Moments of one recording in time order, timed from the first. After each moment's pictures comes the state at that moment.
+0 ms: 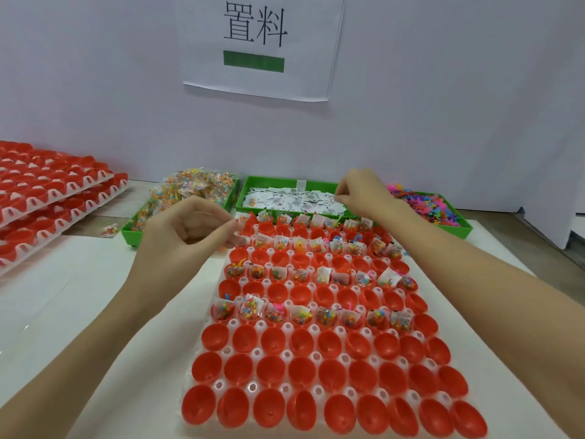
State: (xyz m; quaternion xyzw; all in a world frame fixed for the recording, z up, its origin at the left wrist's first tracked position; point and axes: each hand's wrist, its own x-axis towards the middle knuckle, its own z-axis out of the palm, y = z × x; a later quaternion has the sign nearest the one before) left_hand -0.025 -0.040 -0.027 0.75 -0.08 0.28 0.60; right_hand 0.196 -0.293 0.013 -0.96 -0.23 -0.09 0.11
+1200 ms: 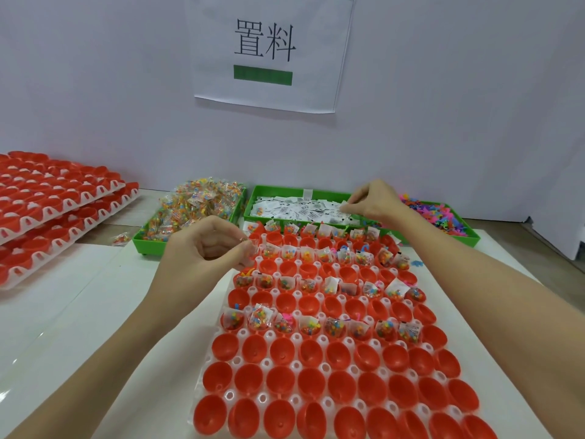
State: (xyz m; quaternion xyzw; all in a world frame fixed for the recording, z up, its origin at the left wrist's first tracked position) left_hand -0.026 -0.046 -0.030 0.75 -0.05 0.24 0.61; right_hand 0.207 -0.305 0.010 -0.93 -0.11 -0.01 0.35
